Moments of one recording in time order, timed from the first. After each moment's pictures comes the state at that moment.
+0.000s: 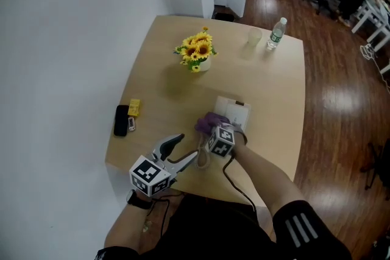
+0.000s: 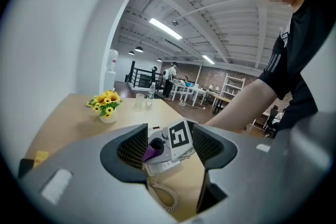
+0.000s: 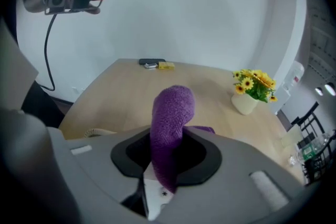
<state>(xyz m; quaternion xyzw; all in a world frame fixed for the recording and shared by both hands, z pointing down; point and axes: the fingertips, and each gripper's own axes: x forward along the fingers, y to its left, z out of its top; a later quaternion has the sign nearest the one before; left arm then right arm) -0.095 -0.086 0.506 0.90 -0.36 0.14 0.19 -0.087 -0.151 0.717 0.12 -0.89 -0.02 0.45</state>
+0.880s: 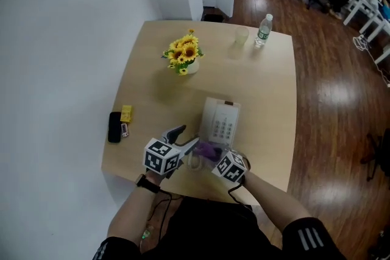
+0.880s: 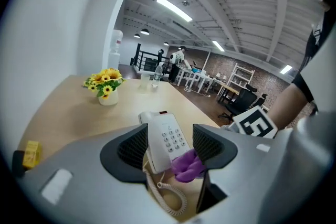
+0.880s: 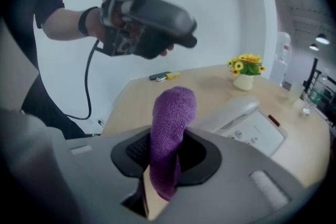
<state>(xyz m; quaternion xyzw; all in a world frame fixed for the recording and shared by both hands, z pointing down) -0.063 -0.138 0.584 0.87 -0.36 0.22 0.25 -0.033 -0.060 0.691 0.14 -0.92 0.11 0.35</state>
